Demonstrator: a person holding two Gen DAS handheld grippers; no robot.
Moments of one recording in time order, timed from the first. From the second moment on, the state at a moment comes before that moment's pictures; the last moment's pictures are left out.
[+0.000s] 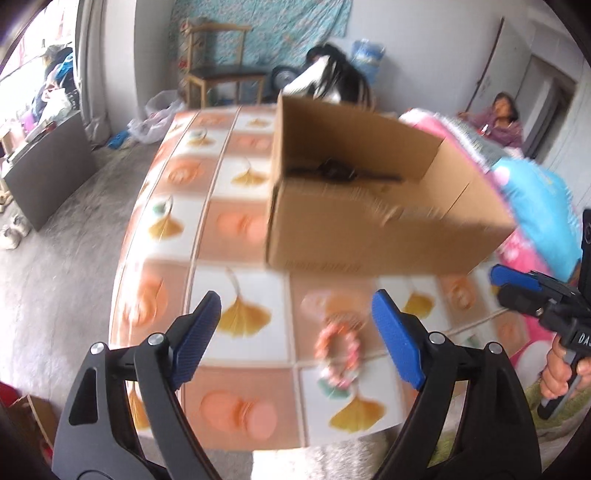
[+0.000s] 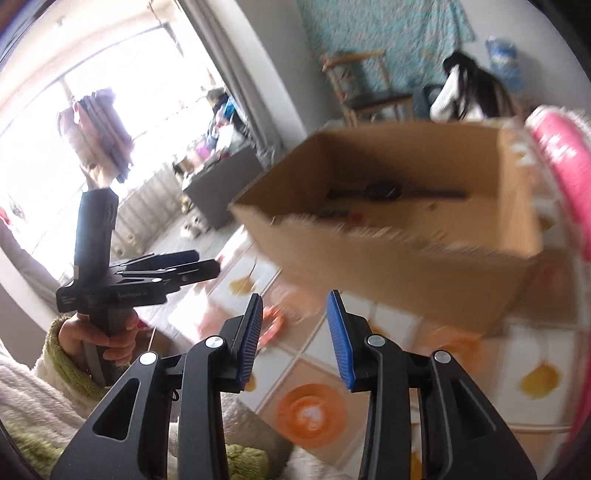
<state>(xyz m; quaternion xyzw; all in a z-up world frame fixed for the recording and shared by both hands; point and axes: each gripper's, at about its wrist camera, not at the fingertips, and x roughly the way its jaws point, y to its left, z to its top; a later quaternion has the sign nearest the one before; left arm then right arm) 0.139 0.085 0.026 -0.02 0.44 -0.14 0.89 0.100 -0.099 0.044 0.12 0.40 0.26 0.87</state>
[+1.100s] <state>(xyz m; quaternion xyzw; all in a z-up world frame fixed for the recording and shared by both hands) 0.124 0.001 -0.041 0.07 0.46 -0.25 0.85 0.119 -0.059 -0.030 0.04 0.50 0.18 0.84</state>
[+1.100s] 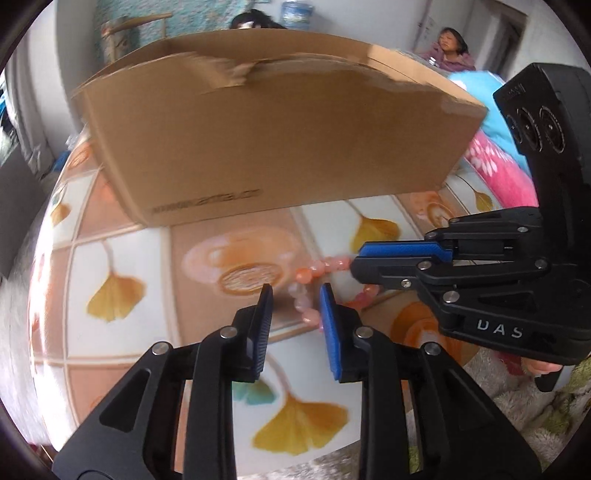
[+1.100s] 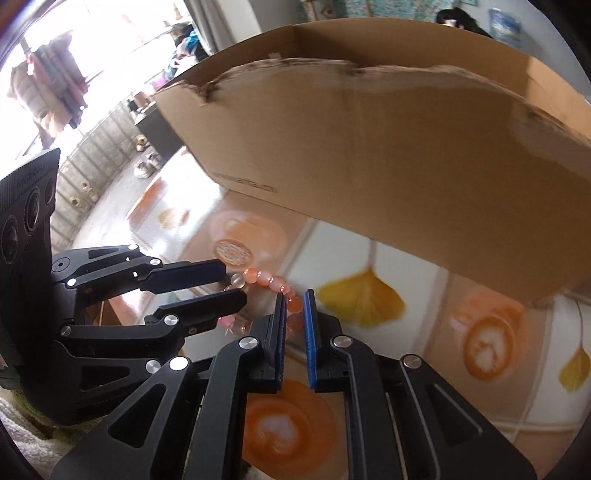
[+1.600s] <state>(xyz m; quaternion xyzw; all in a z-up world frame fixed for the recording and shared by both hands) 0.117 -0.014 -0.050 0.11 0.46 -0.22 0.85 0.098 -0.110 -0.023 0.10 0.48 0.12 0.86</state>
